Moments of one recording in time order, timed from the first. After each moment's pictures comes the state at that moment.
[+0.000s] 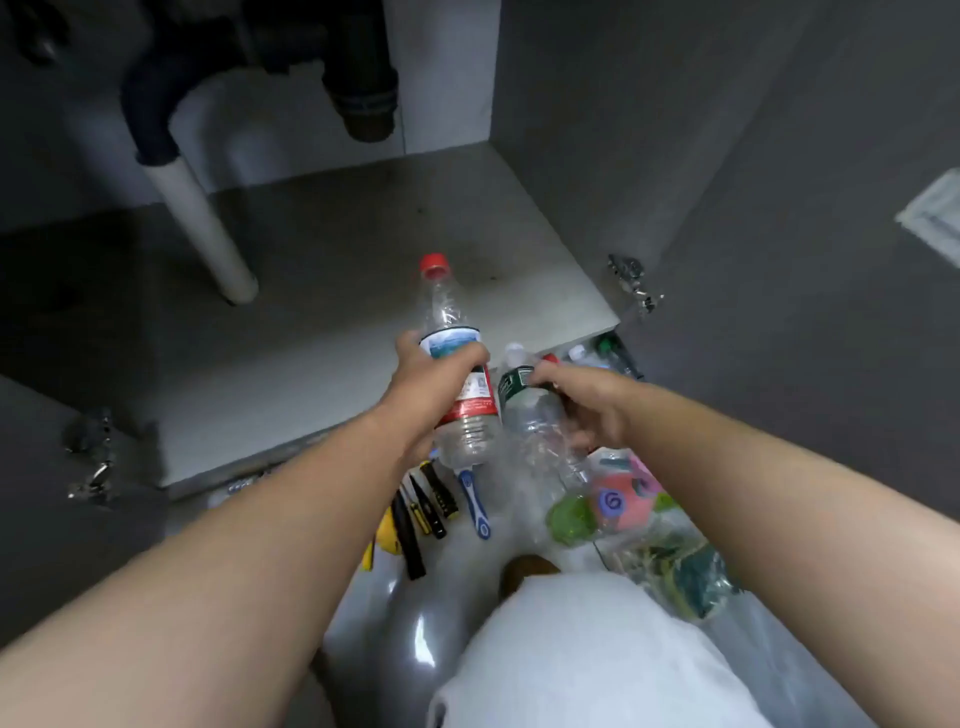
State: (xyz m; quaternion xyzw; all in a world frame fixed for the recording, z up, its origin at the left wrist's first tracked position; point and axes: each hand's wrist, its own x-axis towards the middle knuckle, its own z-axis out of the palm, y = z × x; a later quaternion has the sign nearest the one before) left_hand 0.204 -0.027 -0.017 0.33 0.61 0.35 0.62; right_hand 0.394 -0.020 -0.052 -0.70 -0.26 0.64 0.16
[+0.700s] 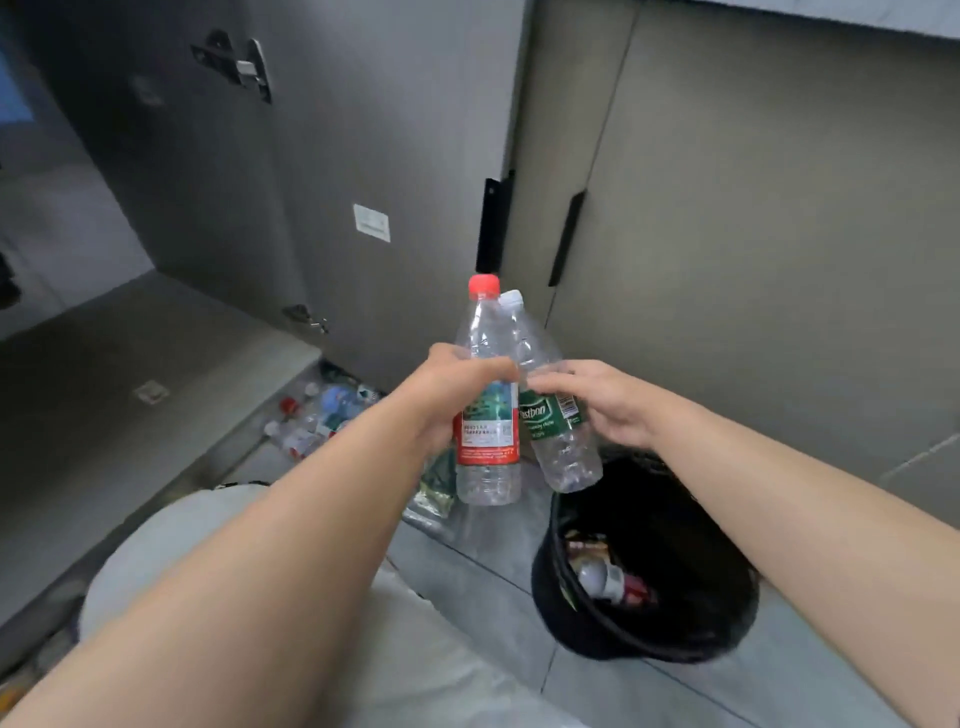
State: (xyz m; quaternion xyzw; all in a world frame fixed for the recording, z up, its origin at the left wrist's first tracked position) left_hand 0.421 -0.276 0.134 0.59 0.35 0.06 0.73; right_hand 0.590 -0.403 0.100 -0.71 -0.25 0.47 0.45
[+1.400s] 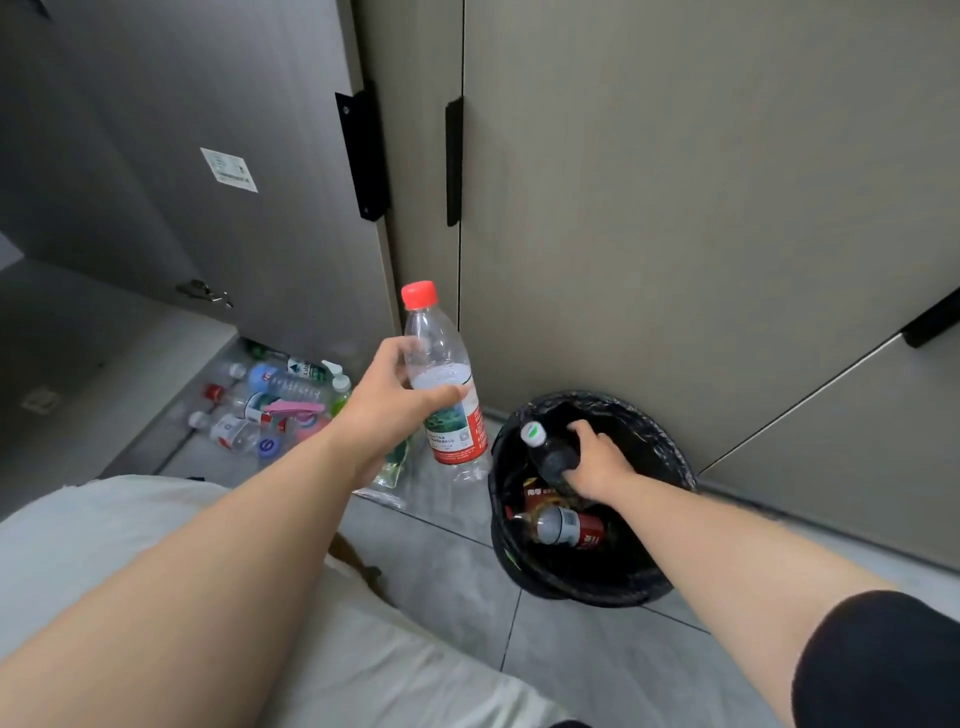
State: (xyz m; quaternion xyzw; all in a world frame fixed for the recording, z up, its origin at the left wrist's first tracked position) left_hand 0.443 -0.308 0.063 0.65 0.32 0.08 0.68; right_hand 0.623 -0.524 -0.082 -0.93 -0.20 0.28 0.14
